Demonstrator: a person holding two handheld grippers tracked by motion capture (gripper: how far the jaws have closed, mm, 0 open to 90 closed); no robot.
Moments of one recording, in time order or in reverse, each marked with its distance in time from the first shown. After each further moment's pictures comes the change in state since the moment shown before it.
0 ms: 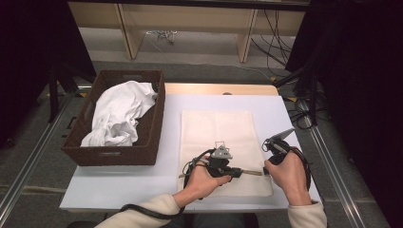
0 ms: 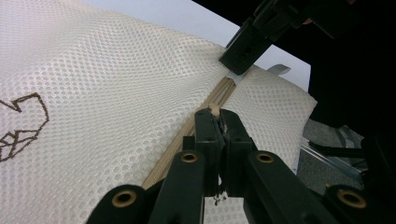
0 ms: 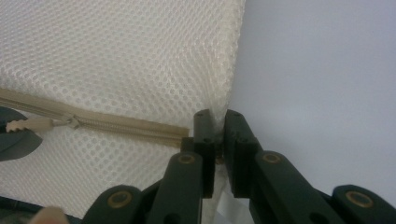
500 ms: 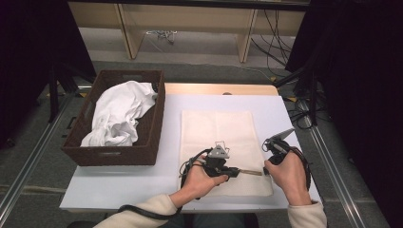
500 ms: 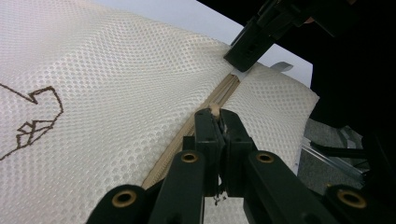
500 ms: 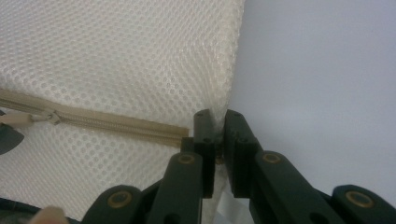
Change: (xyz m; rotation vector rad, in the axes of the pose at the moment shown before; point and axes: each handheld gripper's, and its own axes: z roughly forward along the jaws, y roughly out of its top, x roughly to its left) left arm 0.003 -0.002 -0.008 -0.004 0.006 -0.007; right arm 0.000 0.000 0.000 -0.001 -0.003 0.002
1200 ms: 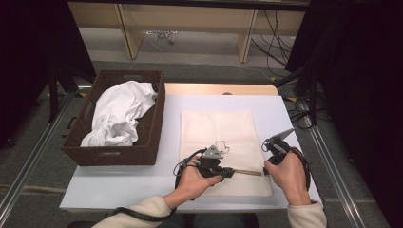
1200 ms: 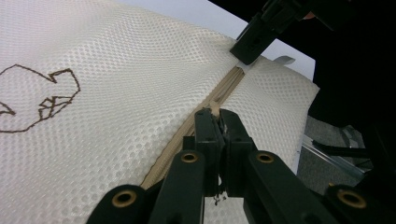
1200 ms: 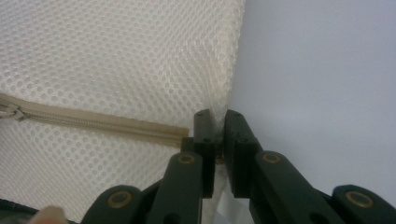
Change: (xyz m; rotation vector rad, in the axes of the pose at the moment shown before) left arm 0.005 -0.006 -0.015 0.007 0.015 -0.004; right arm 0.000 0.001 0.003 -0.005 0.001 0.018
